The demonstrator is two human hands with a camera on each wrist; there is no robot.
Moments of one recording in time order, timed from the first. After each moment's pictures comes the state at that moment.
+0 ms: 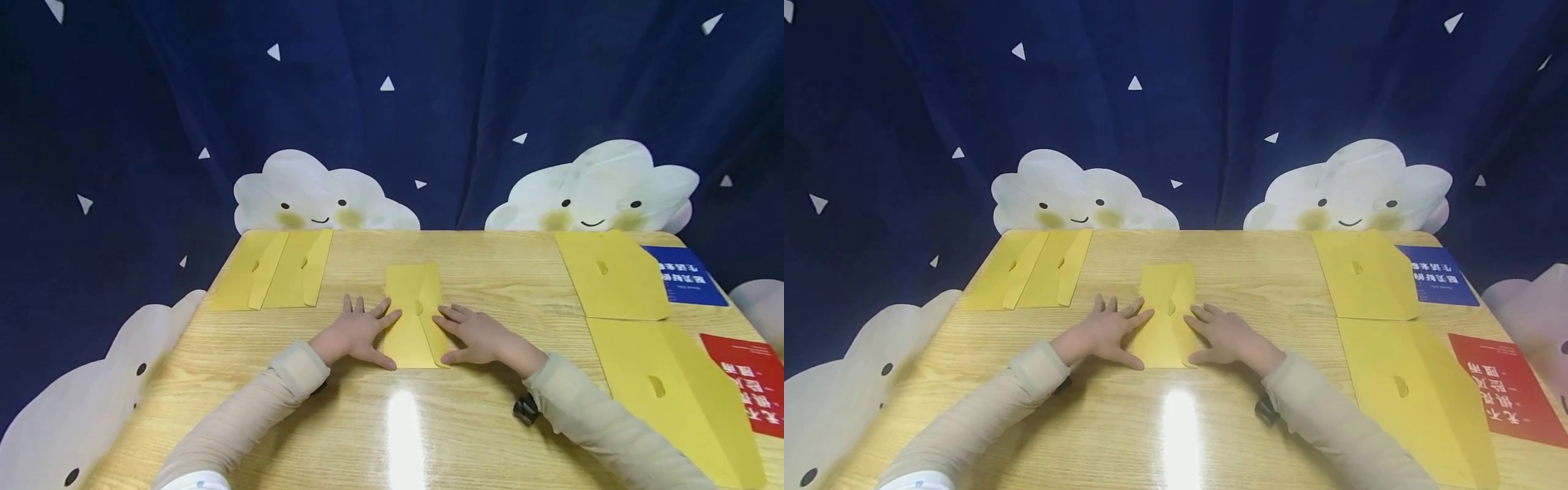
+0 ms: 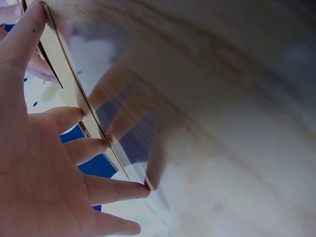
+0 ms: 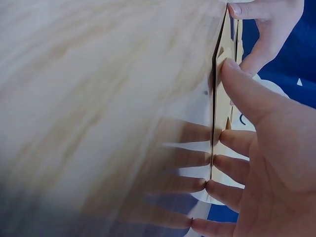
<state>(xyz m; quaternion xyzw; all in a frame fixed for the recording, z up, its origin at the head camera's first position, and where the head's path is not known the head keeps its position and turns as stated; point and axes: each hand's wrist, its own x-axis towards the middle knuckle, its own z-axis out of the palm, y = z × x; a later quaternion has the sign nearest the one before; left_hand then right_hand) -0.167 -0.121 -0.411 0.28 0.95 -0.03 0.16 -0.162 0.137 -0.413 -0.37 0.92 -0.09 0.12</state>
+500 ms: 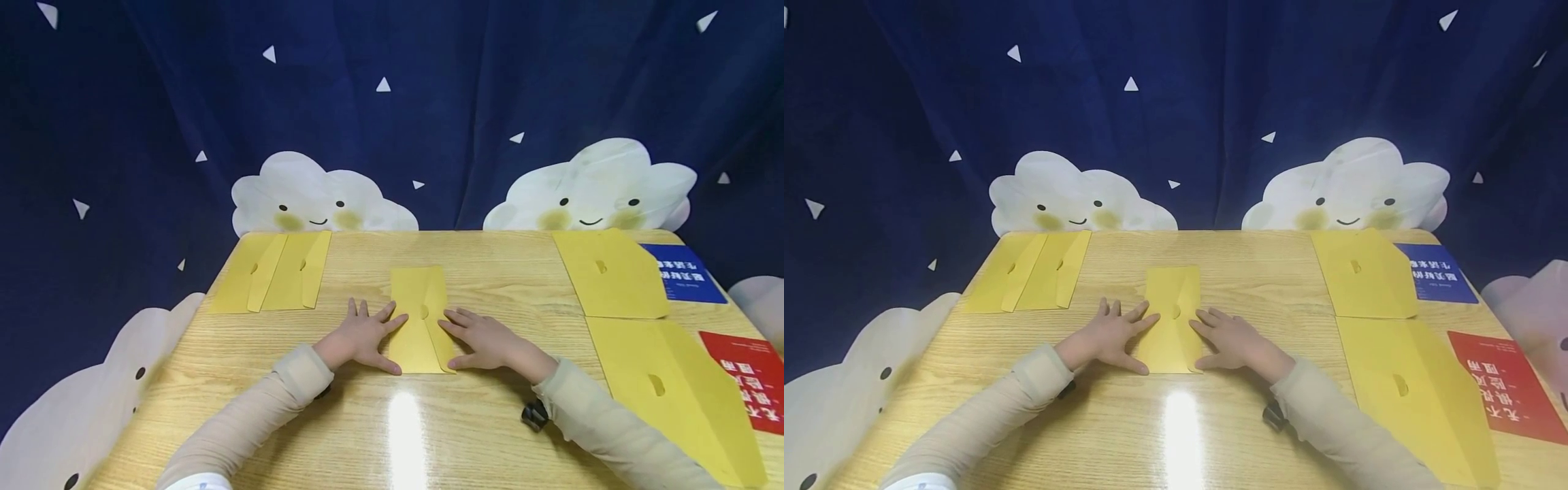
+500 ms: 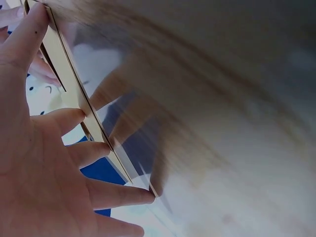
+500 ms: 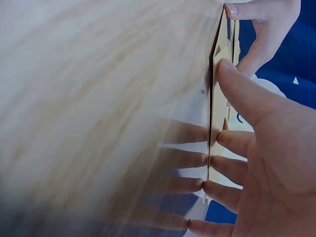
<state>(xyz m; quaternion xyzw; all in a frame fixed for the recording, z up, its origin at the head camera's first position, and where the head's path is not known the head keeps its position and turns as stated) -0.162 -0.111 -0.410 0.29 0.94 -0.05 0.16 -0.158 0.151 -0.419 -0.37 0.92 -0.10 0.11</state>
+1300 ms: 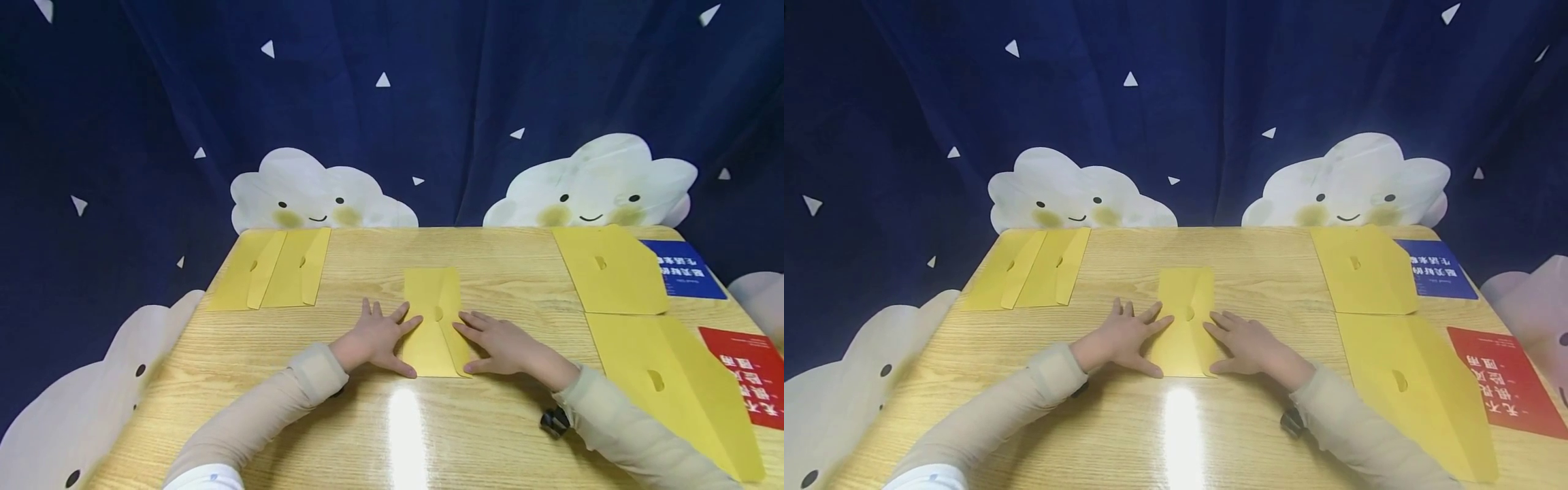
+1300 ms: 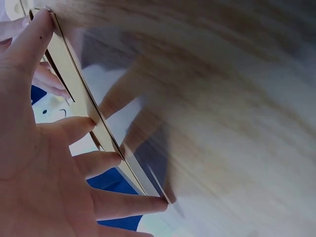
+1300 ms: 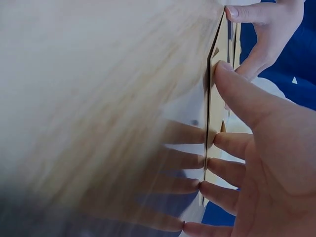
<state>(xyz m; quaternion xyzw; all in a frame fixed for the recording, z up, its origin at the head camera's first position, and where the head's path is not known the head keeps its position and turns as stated) -0.154 -0.084 -0.405 0.30 0.94 -0.09 0.16 -0.141 0.170 -0.412 -0.37 0.92 -0.10 0.11</state>
